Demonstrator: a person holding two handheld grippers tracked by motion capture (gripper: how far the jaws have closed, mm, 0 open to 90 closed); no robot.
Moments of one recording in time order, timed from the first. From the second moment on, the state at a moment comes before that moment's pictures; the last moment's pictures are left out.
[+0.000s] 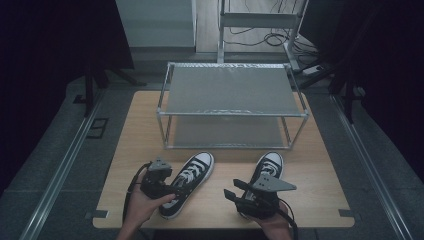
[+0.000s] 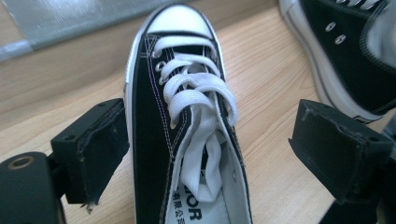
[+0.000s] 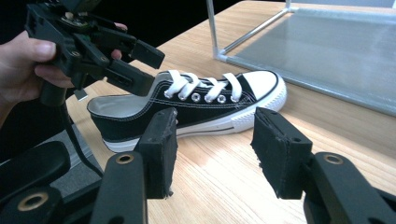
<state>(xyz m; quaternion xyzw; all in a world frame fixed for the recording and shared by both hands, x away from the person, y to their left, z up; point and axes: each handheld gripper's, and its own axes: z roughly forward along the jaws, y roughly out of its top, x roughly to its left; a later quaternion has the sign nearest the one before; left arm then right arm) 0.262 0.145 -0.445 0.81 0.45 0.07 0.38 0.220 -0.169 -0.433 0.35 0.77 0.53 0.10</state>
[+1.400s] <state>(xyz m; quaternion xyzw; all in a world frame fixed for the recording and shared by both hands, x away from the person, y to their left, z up) 0.310 0.095 -0.482 0.88 0.45 0.05 0.14 0.223 -0.176 -0.441 0.37 0.77 0.51 0.11</state>
